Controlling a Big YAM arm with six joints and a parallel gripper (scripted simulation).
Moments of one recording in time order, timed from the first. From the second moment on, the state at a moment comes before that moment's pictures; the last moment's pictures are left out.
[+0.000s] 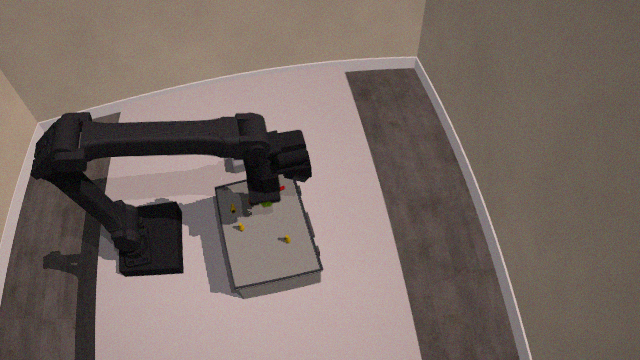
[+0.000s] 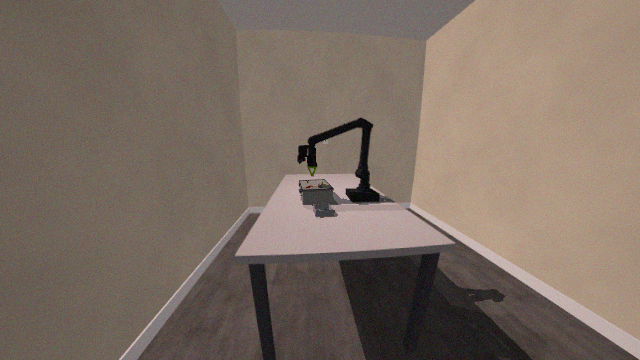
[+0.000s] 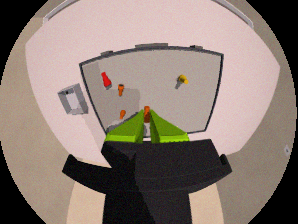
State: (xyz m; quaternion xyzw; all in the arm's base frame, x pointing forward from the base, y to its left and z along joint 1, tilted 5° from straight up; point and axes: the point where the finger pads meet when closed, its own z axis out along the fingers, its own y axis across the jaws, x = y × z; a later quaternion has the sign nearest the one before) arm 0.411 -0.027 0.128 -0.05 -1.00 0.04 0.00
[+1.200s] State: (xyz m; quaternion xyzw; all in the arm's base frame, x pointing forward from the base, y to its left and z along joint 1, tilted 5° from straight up) arm 0.406 0.213 0.104 -0.06 -1.00 0.04 0.00
